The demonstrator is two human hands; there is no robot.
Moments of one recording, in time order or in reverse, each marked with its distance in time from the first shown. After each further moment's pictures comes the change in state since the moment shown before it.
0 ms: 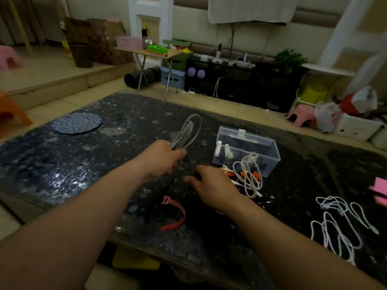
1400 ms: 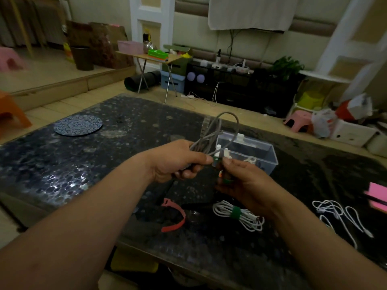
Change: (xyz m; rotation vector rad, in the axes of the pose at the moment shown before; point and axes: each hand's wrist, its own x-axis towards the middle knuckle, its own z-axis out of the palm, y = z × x) left_hand -0.023 0.033 0.004 -0.272 -0.500 0.188; right_hand -0.052 0.006 -0.075 1.164 -0.144 0.234
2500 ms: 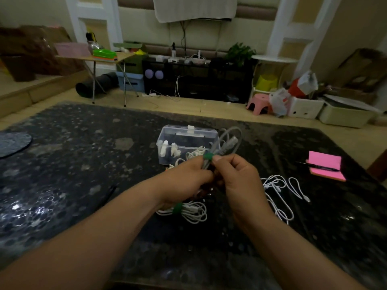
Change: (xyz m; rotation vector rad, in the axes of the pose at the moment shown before) left_hand 0.060 0.027 0.161 0.130 -0.170 0.151; right_hand -0.062 0.019 -0.072 0.008 0.586 -0.390
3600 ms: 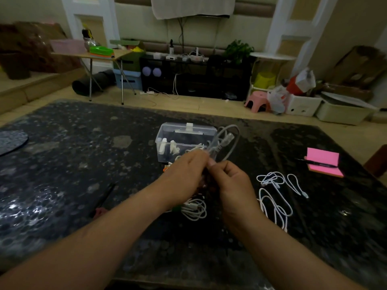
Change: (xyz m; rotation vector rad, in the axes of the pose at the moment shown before) left_hand -0.006 -0.007 0.005 0.221 0.300 0.085; right_hand -0.012 0.013 0.009 0.140 -0.037 0.101
